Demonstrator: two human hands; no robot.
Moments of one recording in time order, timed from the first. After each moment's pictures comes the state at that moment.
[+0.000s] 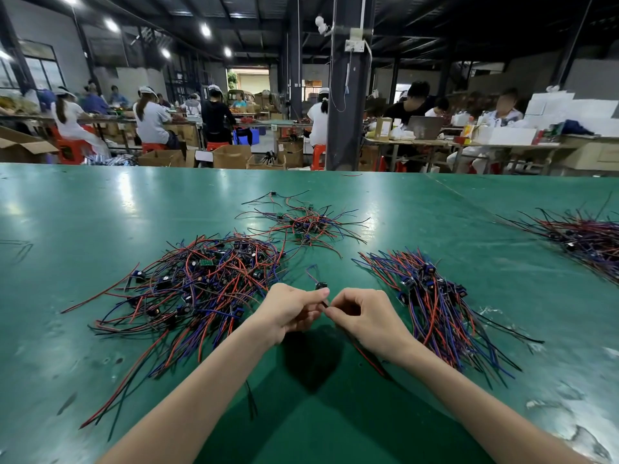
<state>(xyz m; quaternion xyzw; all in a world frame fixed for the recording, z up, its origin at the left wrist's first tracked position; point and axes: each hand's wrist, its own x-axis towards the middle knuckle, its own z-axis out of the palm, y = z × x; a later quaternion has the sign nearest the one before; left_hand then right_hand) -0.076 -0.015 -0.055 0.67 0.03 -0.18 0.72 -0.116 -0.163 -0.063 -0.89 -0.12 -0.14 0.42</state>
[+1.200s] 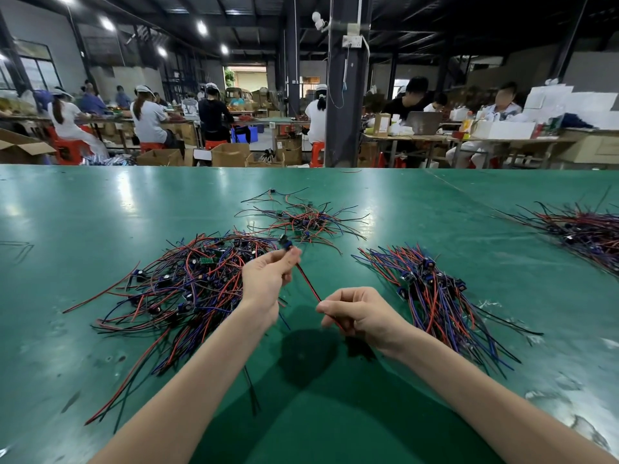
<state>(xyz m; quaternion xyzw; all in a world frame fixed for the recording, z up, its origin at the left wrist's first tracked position) -0.064 -0.003 -0.041 0.56 0.02 0.05 0.82 -0.116 -0.156 -0.060 -0.69 -0.05 0.10 0.71</state>
